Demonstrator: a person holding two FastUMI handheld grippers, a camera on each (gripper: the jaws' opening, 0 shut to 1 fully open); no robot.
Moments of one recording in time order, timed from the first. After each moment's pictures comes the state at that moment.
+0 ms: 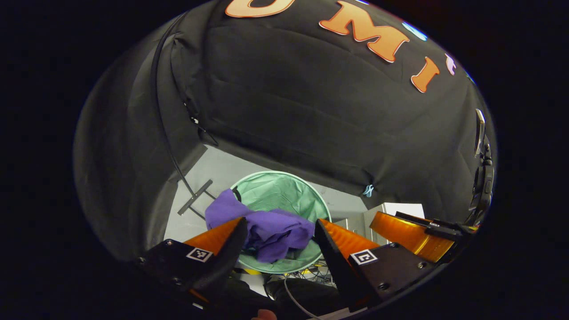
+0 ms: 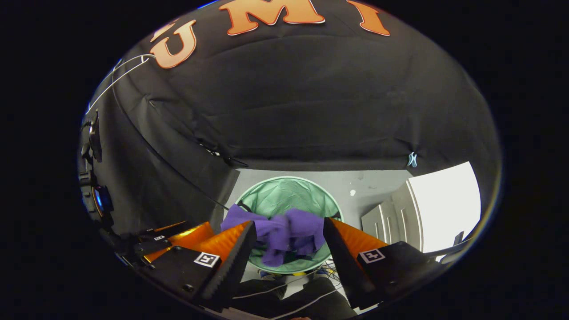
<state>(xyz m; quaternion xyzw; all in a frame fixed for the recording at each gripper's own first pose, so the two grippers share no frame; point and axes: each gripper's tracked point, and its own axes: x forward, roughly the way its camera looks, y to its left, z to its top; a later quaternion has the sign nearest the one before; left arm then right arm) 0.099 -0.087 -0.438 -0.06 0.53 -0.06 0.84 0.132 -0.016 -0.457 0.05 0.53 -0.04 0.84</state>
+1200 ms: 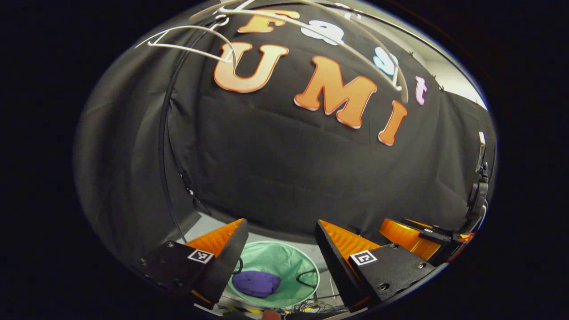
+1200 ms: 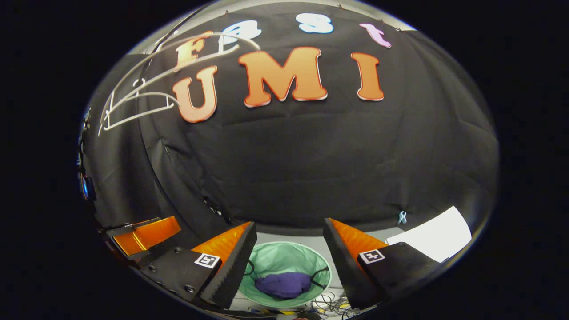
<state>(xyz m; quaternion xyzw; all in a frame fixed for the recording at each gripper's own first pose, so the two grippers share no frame) 0.175 -0.091 -0.239 -0.06 0.29 -0.10 0.95 0.185 -0.012 -0.273 0.02 0.29 -0.03 0.96</state>
